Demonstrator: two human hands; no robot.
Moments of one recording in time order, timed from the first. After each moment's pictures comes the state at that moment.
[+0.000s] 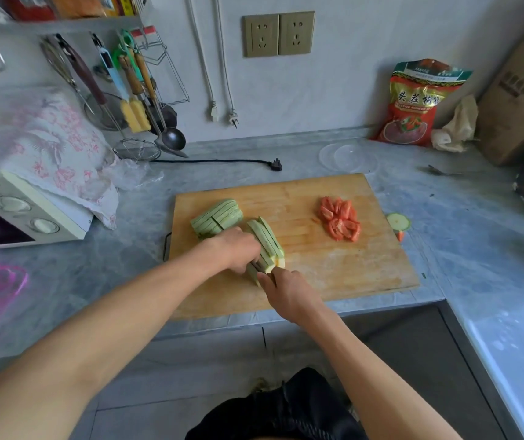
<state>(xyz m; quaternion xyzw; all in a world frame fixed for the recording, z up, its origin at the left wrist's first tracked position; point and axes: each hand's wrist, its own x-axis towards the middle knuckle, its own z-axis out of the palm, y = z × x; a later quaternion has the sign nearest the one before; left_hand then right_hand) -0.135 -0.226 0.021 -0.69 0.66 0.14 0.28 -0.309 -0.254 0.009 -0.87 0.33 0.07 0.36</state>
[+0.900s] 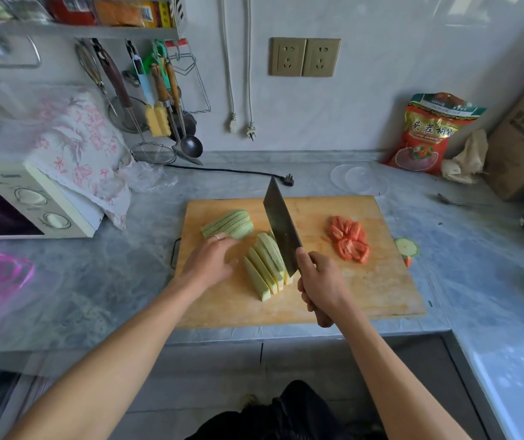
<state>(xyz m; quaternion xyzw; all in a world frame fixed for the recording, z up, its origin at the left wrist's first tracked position) -0.099 -0.157 -0.013 -0.87 0.44 0.12 -0.20 -0.306 -0.283 0.046 -0.75 0.38 -0.10 0.53</state>
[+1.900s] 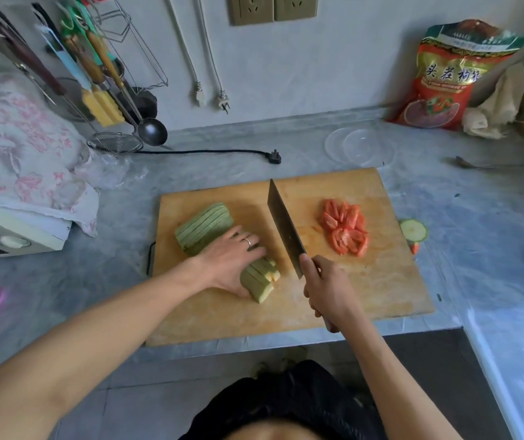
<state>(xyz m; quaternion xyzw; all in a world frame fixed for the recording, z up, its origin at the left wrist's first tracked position) -0.095 -0.255 -0.022 -0.69 0.70 0.12 0.15 -0.311 -0.352 0.007 -0.74 0.42 -0.05 0.52</state>
